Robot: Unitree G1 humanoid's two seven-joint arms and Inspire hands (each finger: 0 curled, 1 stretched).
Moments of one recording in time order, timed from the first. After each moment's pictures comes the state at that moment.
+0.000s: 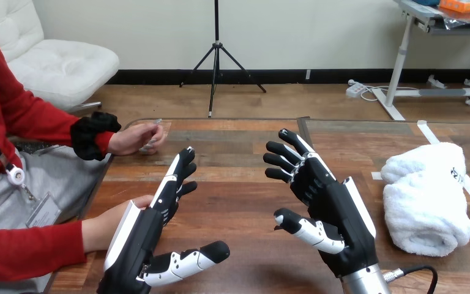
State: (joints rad) left arm 0.07 0.18 -0.06 0.57 0.09 -1.03 -0.14; right arm -0.20 -0.01 -0.06 0.92 0.24 -1.07 0.53
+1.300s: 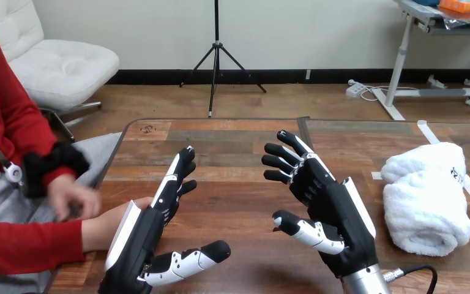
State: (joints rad) left arm 0.07 0.17 -0.06 0.57 0.08 -1.03 -0.14; right arm -0.20 -0.01 -0.06 0.92 0.24 -1.07 0.54
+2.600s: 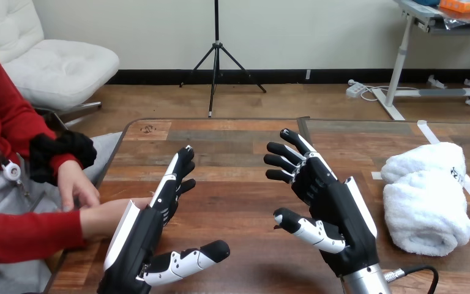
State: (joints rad) left arm 0.07 0.17 -0.06 0.57 0.06 -1.03 -0.16; right arm -0.20 -0.01 -0.06 0.92 0.23 -1.07 0.52
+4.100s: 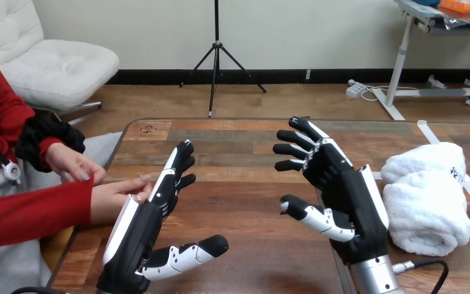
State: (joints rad) left arm 0.05 0.18 -0.06 0.57 0.05 -1.03 -0.17; right arm -0.20 -0.01 -0.08 0.84 0.20 -1.08 0.43
